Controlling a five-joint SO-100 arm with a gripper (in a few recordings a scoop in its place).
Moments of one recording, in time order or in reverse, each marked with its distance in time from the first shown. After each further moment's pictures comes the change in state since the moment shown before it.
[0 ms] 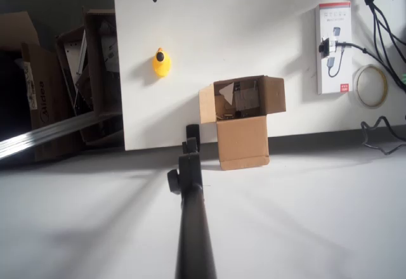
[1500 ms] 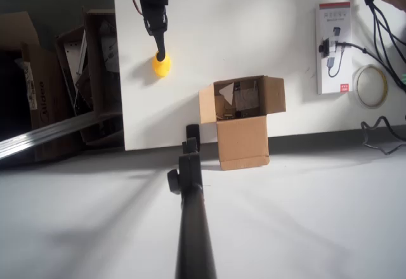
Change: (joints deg) arm -3.4 -59.6 -27.7 -18.0 -3.6
